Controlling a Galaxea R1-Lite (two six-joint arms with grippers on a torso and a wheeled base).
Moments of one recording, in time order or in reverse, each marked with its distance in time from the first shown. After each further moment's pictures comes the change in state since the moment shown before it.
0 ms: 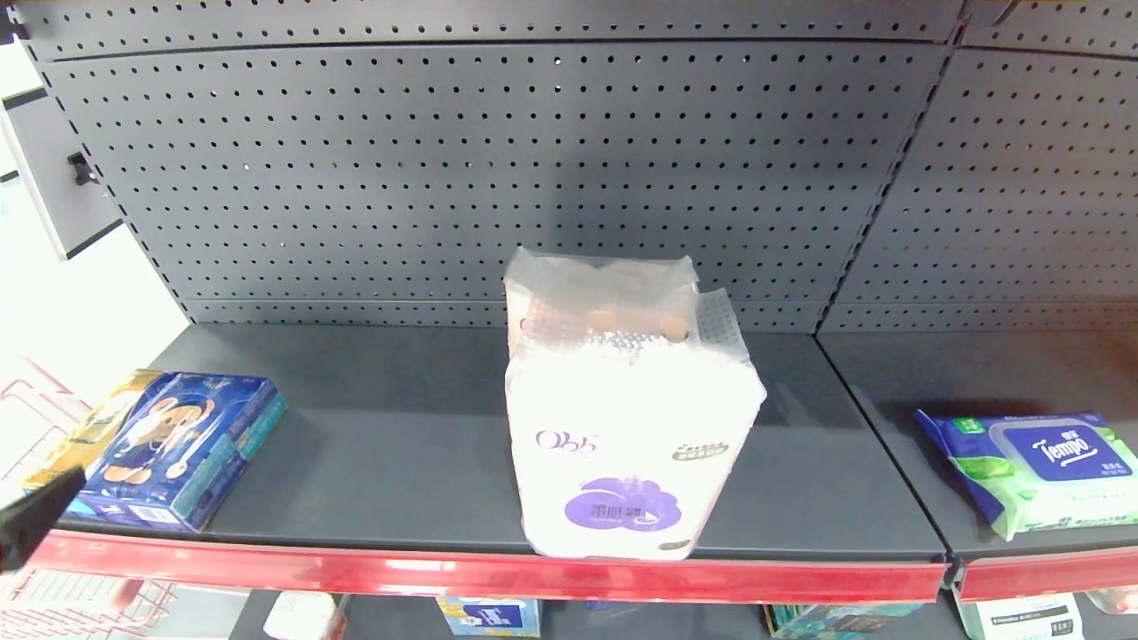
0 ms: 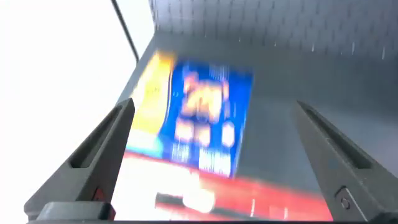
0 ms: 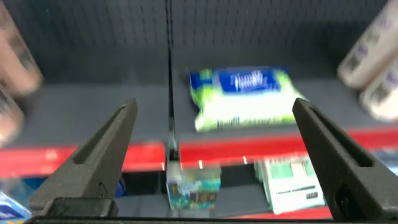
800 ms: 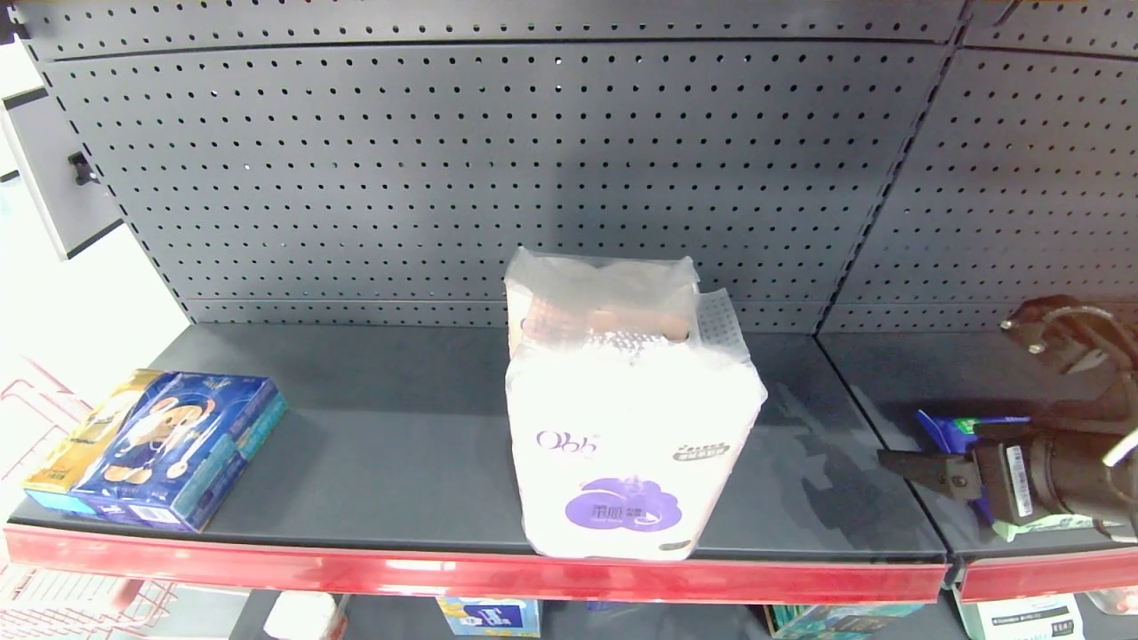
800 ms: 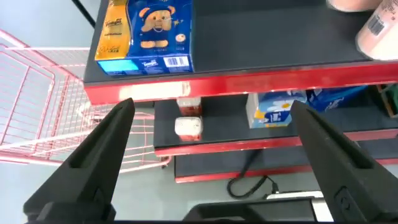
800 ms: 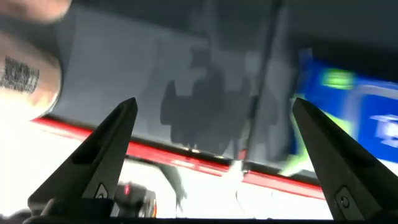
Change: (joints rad) left arm -0.201 -0.353 -0.336 0.675 -0.014 0.100; right arm 0.600 0.993 -0.418 0.119 -0.250 0.075
